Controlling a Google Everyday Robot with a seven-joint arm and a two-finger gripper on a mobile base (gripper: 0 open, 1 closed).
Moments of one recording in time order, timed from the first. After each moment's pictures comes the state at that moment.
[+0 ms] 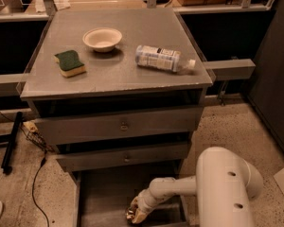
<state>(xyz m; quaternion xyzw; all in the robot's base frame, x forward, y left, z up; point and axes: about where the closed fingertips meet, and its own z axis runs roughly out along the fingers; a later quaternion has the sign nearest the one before) 0.474 0.033 0.154 -0.71 0.64 0.21 0.18</state>
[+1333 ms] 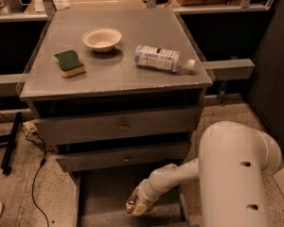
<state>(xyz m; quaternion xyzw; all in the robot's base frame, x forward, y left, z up) 0.476 0.025 0.268 -0.69 0.68 0.17 0.17</state>
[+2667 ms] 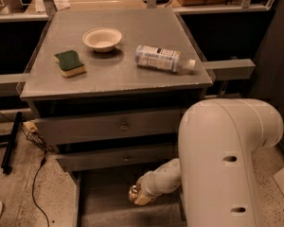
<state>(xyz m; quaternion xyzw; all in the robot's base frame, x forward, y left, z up) 0.495 0.006 0.339 -0.66 0.71 0.11 0.22</state>
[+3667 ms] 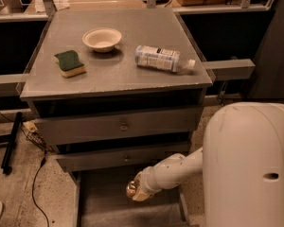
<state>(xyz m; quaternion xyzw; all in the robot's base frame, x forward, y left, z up) 0.498 0.017 0.379 -0.66 0.70 0.11 0.24</state>
